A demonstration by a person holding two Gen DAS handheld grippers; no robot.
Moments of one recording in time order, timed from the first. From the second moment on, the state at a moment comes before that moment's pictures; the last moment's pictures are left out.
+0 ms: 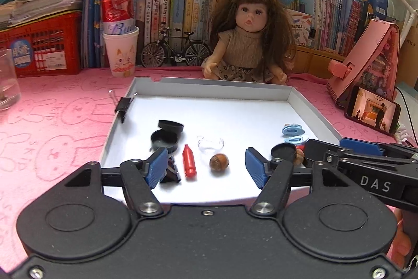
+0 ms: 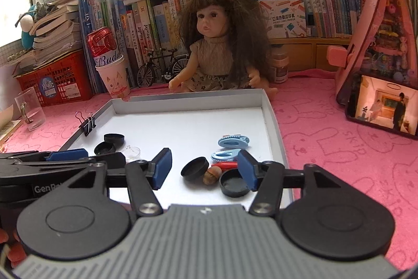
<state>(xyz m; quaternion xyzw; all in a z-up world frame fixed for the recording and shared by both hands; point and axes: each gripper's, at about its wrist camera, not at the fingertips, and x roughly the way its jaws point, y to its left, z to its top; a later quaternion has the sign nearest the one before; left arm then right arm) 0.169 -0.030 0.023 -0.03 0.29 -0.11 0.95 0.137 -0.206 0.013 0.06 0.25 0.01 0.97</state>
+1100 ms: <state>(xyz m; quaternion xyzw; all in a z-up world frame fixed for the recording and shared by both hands) 0.117 -0.006 -0.012 0.02 0.33 -0.06 0.94 0.101 -0.191 -0.023 0.01 0.33 -0.04 0.94</state>
